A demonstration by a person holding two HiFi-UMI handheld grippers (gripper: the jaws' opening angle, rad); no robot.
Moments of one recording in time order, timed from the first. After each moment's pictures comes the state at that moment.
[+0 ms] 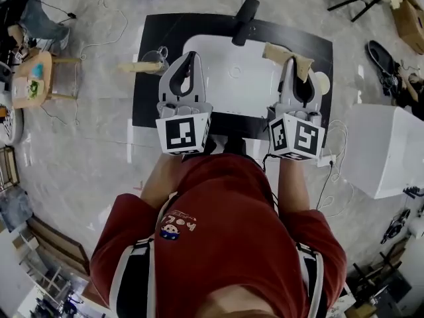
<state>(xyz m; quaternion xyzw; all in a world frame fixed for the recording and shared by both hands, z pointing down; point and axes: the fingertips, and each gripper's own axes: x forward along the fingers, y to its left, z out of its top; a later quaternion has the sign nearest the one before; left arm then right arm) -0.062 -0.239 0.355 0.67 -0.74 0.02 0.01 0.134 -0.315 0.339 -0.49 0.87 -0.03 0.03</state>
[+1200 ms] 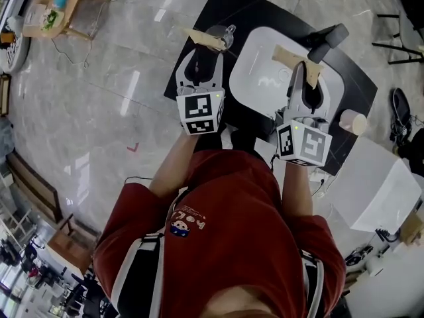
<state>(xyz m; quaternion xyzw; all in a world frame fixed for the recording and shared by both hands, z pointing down) -0.210 -0.162 0.498 0.54 -0.82 0.06 0.19 -0.036 -0.270 0.383 -0.36 0.93 -0.05 -0.03</state>
